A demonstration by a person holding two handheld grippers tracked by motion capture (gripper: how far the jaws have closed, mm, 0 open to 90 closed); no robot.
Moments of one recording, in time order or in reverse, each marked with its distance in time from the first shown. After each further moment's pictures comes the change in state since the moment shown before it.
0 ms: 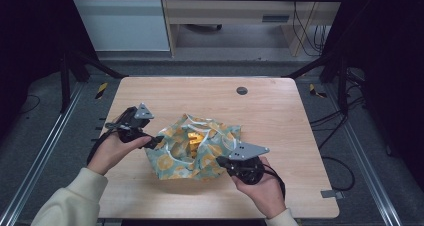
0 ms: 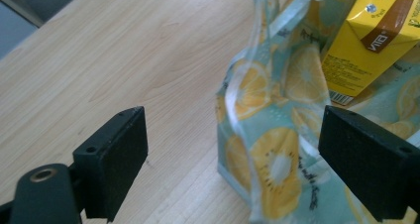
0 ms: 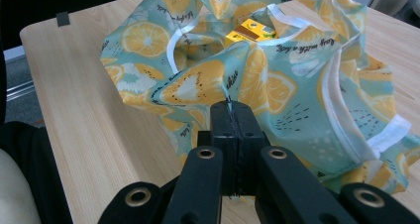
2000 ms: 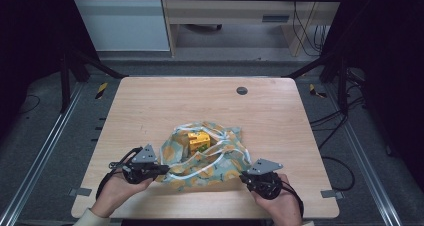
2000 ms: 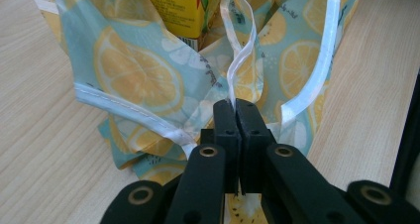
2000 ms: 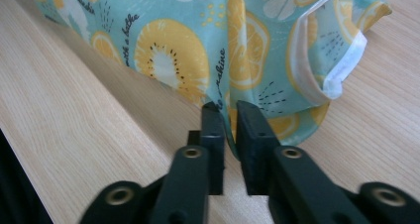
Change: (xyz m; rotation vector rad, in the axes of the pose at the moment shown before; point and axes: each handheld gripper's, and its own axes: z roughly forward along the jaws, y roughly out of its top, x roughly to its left) left arm -0.075 -0.072 0.003 -0.091 -0.296 0.025; right arm -0.014 -0.073 -0.014 0.190 -0.131 0.072
